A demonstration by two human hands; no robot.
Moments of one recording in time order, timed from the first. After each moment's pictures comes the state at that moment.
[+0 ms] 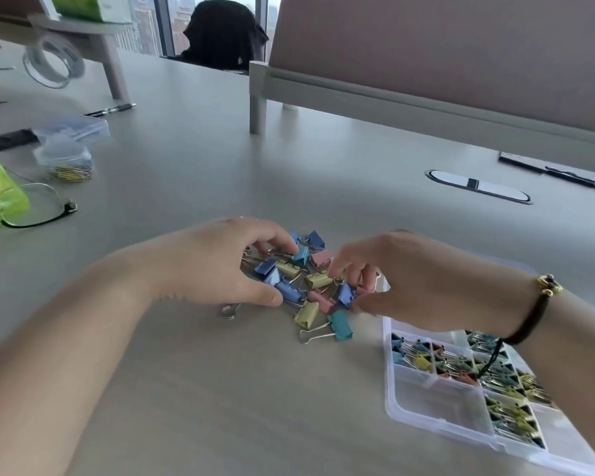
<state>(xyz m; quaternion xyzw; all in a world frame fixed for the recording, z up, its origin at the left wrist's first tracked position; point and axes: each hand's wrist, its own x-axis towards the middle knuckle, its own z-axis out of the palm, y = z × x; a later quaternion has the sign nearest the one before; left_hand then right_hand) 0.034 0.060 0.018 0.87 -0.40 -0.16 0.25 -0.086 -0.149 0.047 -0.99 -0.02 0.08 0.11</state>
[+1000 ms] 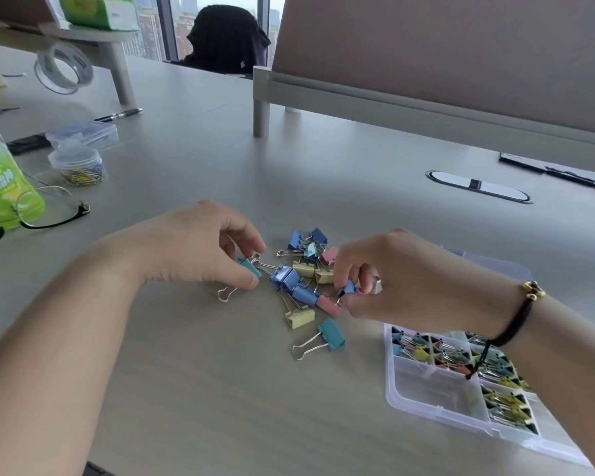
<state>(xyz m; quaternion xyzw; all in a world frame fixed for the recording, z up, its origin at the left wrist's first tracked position) 0.042 0.081 0.026 0.88 -0.33 -0.15 0.30 -0.091 -0.142 0.042 -0.99 -0.05 0.02 0.15</state>
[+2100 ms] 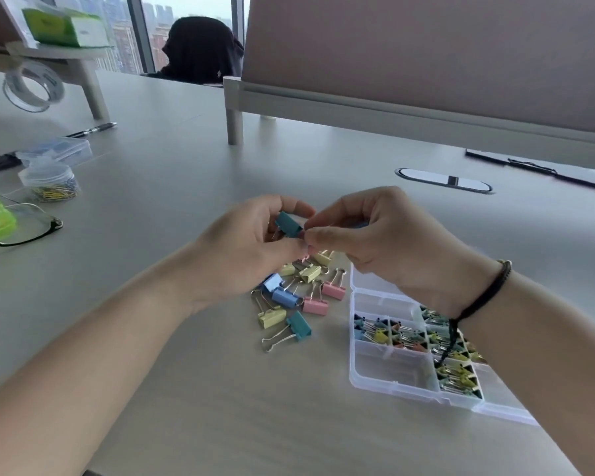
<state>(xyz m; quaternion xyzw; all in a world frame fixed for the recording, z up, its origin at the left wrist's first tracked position) -0.007 0.018 0.029 0.72 -0.37 -0.19 0.56 -0.099 -0.140 0.058 -0.86 0.05 -0.10 0.50</state>
